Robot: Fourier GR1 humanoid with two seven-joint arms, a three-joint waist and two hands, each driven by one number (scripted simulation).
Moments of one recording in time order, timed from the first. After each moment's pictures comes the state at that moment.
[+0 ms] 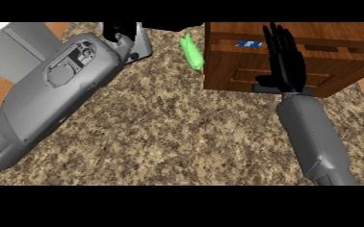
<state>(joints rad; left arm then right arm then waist) -1.14 0.43 -0.64 -1.06 0.56 0.79 0.25 -0.65 -0.18 -0.11 -0.82 1.20 -0.59 -0.13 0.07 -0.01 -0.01</state>
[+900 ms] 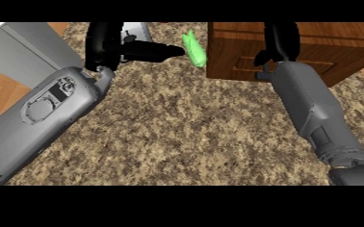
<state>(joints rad) -0.93 0.51 -0.64 -1.30 0.50 0.80 0.27 -1.03 -0.22 -0.21 -0.33 1.24 -0.71 -0.10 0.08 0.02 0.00</state>
